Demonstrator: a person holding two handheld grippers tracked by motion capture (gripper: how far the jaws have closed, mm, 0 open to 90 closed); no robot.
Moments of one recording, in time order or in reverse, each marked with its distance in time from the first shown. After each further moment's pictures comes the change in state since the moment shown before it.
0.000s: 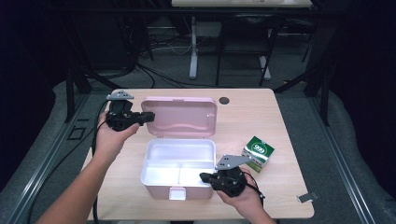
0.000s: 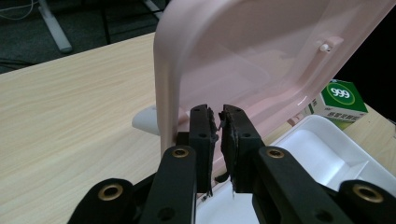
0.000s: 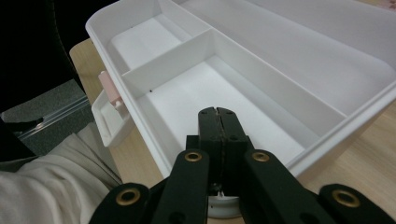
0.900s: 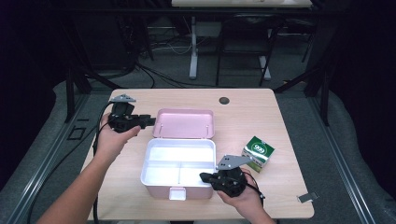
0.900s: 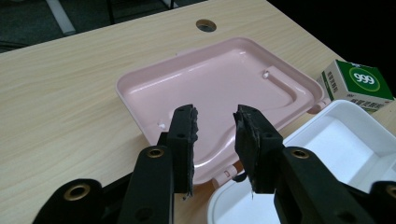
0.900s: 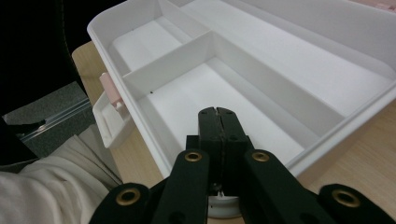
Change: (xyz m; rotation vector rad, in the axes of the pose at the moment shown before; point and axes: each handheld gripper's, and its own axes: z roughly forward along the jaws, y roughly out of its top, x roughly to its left) left arm 0.012 -0.011 0.013 0.056 0.016 -0.013; right arm -0.001 -0.001 0.000 -0.011 0.011 0.000
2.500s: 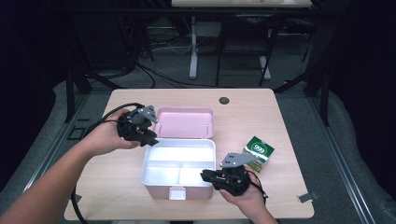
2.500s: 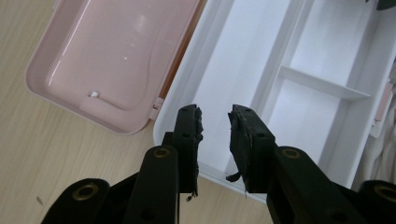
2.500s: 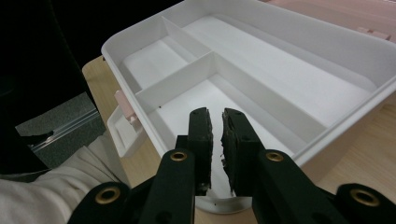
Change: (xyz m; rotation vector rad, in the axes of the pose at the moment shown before) left arm -0.057 0.024 -0.009 0.478 -0.153 0.607; right arm 0.000 0.007 -0.013 -0.039 0.013 0.025
